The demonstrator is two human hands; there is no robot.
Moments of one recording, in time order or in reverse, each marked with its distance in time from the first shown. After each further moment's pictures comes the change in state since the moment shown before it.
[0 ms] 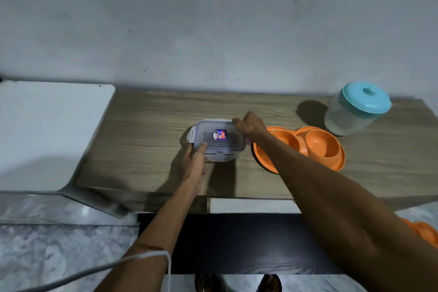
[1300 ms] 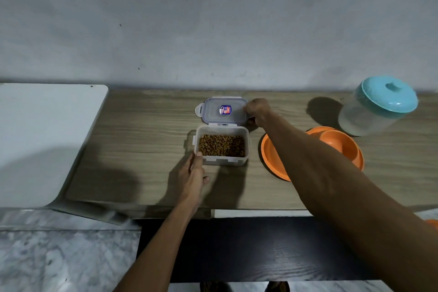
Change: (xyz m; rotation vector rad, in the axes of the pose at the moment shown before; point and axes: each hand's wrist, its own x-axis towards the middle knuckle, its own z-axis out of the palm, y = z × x) left_hand 0.009 -0.011 -0.010 -0.017 0.019 0.073; right_hand 0.112 0.004 0.012 0.377 0.072 0.218
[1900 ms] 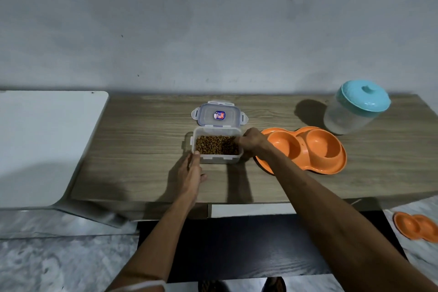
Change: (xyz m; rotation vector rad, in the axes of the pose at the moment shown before) left_hand -0.011 0.010 -0.002 0.059 -0.044 -0.033; right_hand -0.114 0.040 -0.023 -0.258 -0.228 -0.065
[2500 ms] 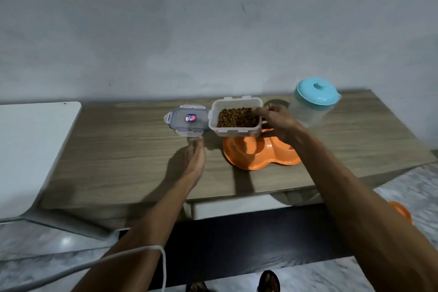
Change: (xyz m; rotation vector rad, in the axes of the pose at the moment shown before) left_hand -0.039 0.025 0.076 0.370 -0.243 0.083; right_hand -0.068 0.035 -0.140 0.509 0.122 -0.149
